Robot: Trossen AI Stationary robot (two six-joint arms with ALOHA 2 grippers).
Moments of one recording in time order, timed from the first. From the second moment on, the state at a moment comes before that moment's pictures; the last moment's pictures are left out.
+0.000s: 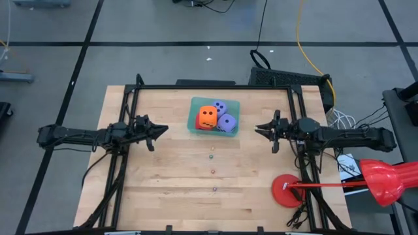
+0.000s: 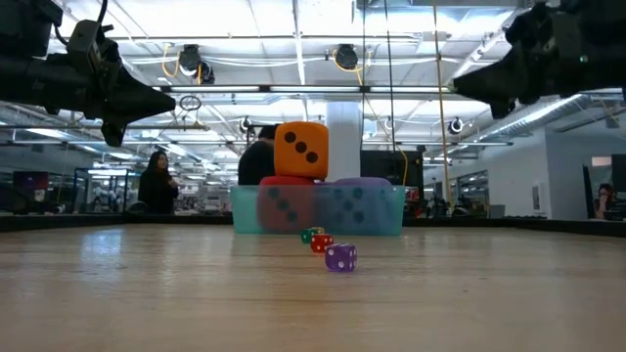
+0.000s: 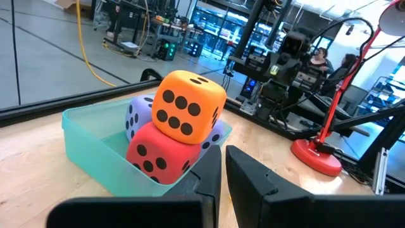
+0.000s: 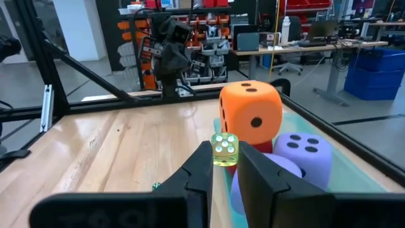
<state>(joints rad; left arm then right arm) 0.02 0.35 0.02 0.31 -0.26 -0.37 -0.10 0.45 0.18 0.24 0.03 0.07</state>
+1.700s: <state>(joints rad) 0.02 0.35 0.02 0.31 -0.26 -0.37 -0.33 0.65 0.24 0.20 0.05 0.15</state>
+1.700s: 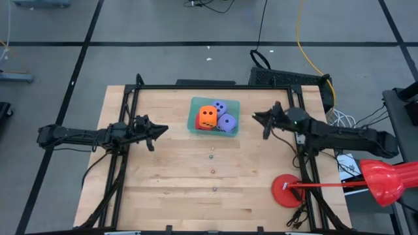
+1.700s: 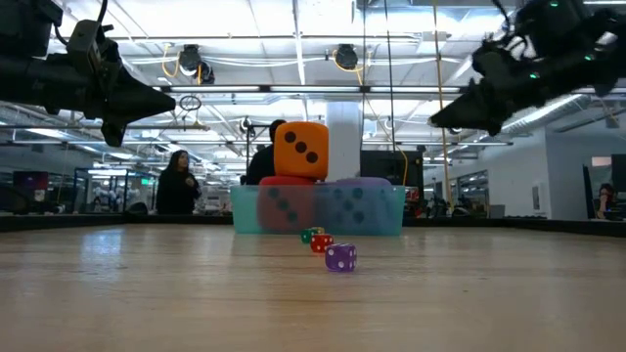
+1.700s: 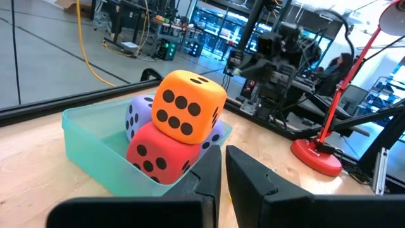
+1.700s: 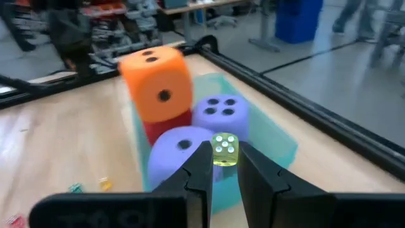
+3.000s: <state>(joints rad) 0.02 0.35 0.02 0.31 -0.26 -0.37 -0.64 1.60 0.52 0.64 -0.23 0.08</state>
